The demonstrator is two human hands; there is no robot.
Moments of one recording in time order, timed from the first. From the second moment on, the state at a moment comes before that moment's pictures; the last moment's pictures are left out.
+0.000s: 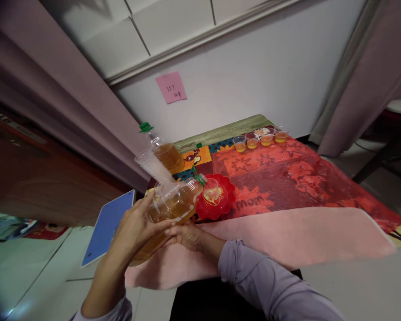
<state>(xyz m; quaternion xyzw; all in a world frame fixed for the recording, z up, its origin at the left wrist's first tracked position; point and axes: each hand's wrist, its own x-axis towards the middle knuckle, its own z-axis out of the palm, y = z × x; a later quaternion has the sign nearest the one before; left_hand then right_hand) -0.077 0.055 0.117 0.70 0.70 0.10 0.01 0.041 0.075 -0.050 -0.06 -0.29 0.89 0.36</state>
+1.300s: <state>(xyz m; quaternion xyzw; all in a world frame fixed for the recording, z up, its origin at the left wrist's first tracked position) -0.075 0.054 0.119 0.71 0.70 0.09 0.01 0.043 0.074 -0.048 -0.06 -0.28 0.89 0.35</state>
